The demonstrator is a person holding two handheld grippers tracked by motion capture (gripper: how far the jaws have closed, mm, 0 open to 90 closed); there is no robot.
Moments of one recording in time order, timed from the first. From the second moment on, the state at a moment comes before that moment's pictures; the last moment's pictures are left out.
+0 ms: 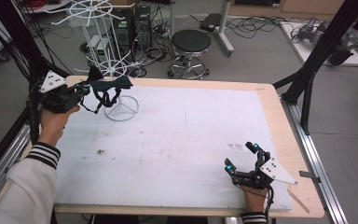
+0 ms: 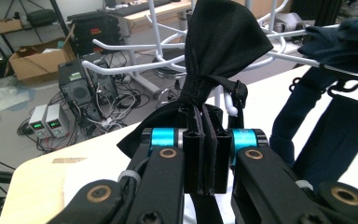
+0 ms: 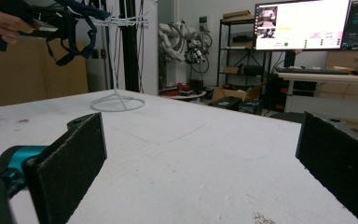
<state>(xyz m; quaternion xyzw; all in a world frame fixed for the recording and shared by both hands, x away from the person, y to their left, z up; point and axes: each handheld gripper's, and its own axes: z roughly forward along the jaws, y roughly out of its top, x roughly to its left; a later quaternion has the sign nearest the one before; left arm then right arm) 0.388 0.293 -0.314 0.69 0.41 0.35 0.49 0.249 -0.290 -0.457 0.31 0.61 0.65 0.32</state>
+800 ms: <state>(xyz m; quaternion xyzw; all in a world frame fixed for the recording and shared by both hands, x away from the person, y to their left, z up) 0.394 0.295 -0.320 0.70 0.40 0.33 0.49 0.250 -0.291 -0.457 0.31 0.61 0.65 0.32</state>
